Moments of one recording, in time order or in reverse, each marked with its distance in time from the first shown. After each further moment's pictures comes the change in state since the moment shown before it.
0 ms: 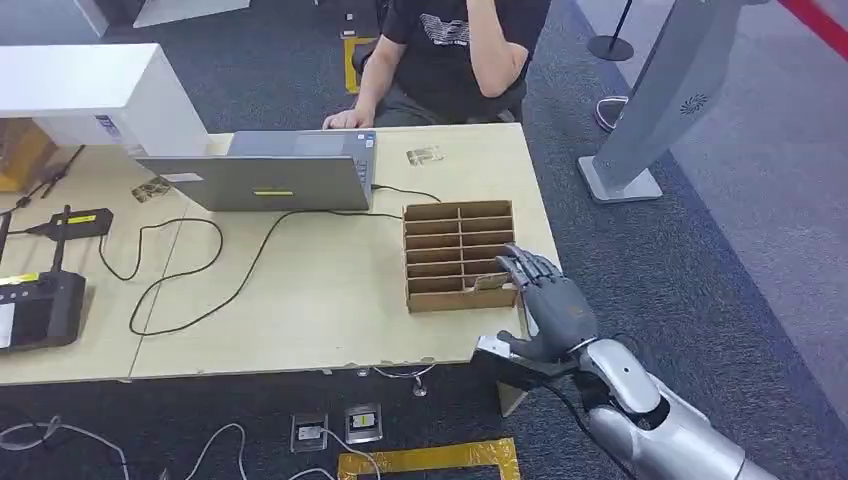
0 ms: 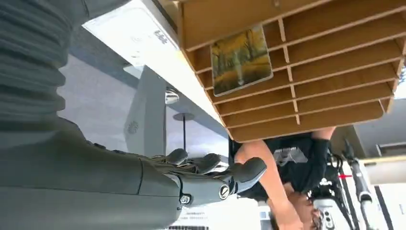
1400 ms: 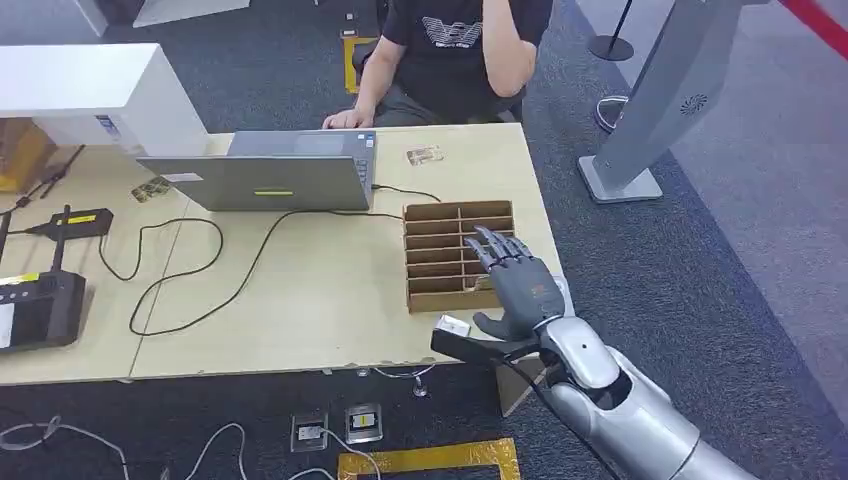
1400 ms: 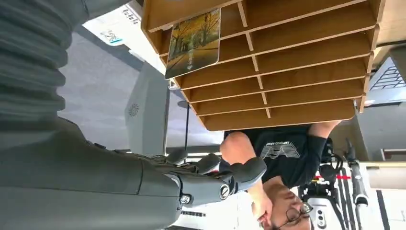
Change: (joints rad) left arm -0.001 0.005 -0.002 0.000 -0.023 0.000 0.003; right arm -0.037 0.174 -0.071 0.052 0.176 0.179 0.050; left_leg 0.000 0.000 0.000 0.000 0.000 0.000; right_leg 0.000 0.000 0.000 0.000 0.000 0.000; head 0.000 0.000
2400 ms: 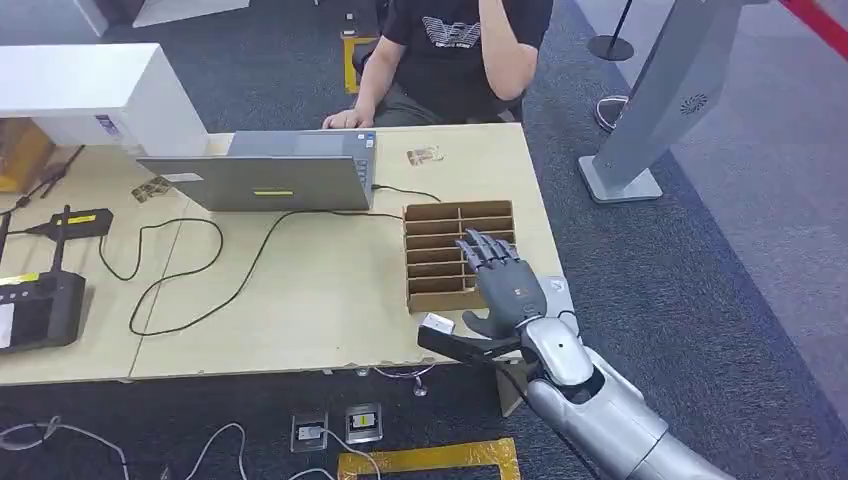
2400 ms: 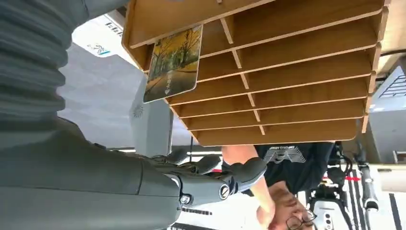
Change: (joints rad) left arm -0.002 0.000 0.000 0.000 -0.003 0.000 0.000; right arm -0.015 0.104 -0.004 0.186 0.065 -0.081 -0.014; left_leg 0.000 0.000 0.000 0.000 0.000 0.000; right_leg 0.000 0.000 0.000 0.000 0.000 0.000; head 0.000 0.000
